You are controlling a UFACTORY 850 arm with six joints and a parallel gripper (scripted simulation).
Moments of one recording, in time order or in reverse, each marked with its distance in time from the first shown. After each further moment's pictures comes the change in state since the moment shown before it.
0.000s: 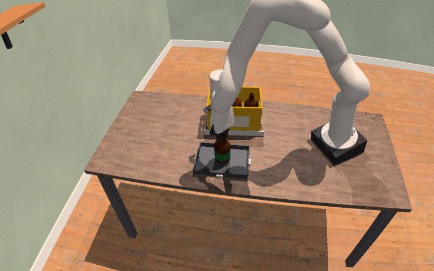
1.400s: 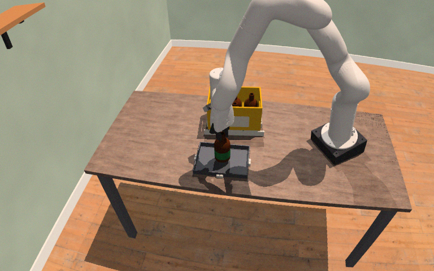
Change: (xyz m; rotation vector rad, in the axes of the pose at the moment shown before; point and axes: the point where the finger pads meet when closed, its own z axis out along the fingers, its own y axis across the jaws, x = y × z) arm 0.000 0.000 -0.008 0.000 0.000 0.000
